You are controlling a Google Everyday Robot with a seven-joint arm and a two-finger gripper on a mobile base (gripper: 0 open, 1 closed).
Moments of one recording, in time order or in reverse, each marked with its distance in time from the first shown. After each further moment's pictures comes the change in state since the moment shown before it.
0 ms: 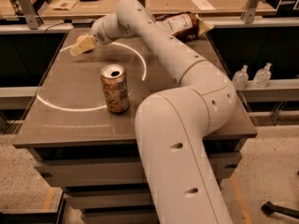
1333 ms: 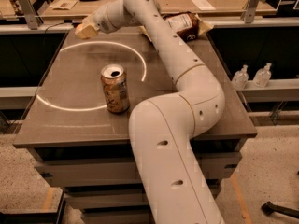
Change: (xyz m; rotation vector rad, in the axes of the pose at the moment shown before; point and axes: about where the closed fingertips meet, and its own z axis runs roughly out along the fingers) arm -0.033 -0.016 -0.026 -0.049 -0.063 -0.148
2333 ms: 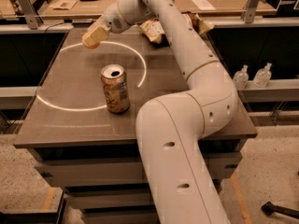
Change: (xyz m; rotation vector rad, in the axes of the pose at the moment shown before) arm 0.006 0.056 -0.058 -0.251 0.091 0.056
